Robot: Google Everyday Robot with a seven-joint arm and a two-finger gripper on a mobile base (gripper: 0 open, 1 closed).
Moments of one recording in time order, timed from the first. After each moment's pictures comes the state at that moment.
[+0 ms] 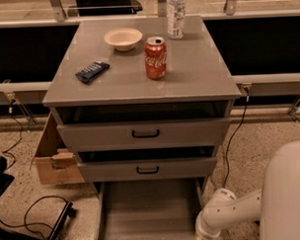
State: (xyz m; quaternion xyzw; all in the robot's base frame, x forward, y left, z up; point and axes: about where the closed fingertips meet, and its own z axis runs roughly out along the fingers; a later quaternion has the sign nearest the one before) arm 0.397 -0.183 0.296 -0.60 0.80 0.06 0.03
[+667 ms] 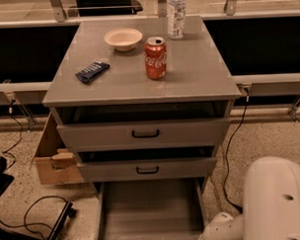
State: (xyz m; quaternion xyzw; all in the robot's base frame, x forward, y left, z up) arm 0.336 -0.184 0.180 -0.57 0.81 0.12 0.00
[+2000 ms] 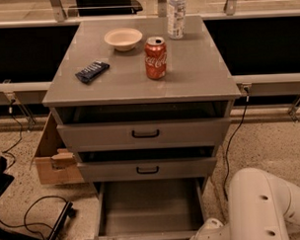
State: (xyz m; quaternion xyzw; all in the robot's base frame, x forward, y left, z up) arm 0.357 -0.149 0.099 -0.59 0.79 0.13 0.05
